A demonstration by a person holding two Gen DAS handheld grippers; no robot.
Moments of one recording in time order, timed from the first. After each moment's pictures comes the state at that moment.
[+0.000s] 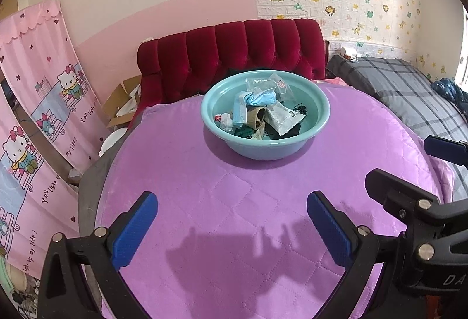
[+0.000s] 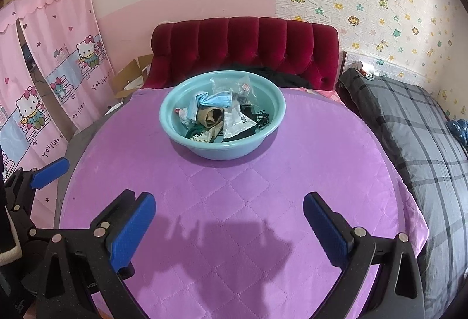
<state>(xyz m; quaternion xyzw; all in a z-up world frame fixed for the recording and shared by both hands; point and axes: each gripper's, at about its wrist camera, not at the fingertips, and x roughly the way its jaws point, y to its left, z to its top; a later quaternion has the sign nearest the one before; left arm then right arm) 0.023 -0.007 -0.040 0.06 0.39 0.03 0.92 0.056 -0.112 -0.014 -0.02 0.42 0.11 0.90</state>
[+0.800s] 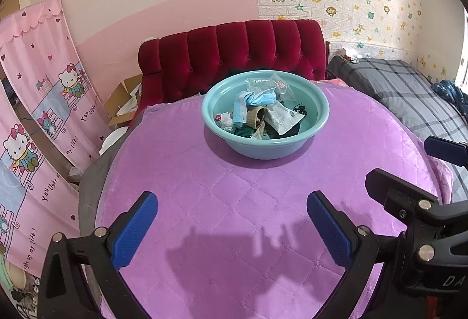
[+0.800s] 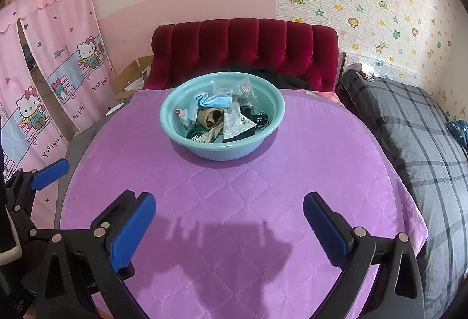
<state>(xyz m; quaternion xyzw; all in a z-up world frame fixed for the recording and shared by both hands) 0.020 -0.006 -0.038 0.06 0.39 0.03 0.92 0.053 -0.111 -0.013 -0.03 0.42 0.11 0.90</state>
